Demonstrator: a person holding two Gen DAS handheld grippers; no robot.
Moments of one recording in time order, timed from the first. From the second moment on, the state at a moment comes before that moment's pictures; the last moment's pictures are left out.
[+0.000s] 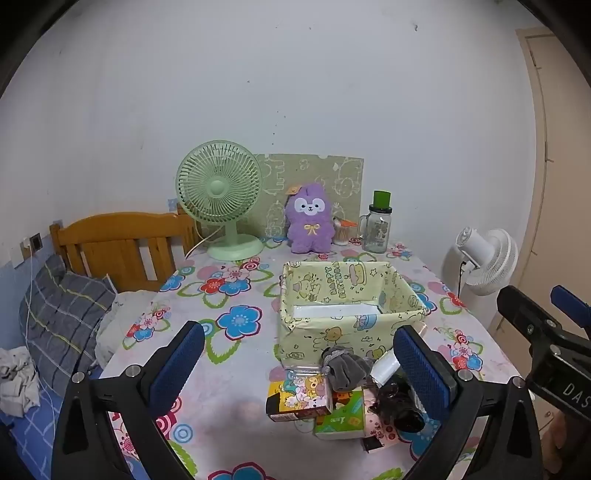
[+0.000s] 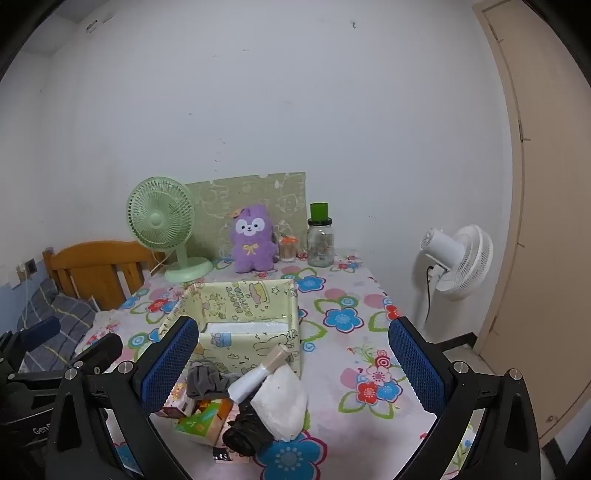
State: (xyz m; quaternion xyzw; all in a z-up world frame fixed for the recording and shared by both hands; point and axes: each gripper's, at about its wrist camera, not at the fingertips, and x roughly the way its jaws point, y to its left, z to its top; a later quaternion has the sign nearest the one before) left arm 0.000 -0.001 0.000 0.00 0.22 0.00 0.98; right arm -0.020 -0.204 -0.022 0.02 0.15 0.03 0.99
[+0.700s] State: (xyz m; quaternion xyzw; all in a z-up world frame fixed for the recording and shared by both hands) left arm 0.007 -0.003 -0.001 -0.02 0.22 -0.01 0.98; right arm -0.013 -0.209 -0.025 0.03 0.17 0.01 0.99
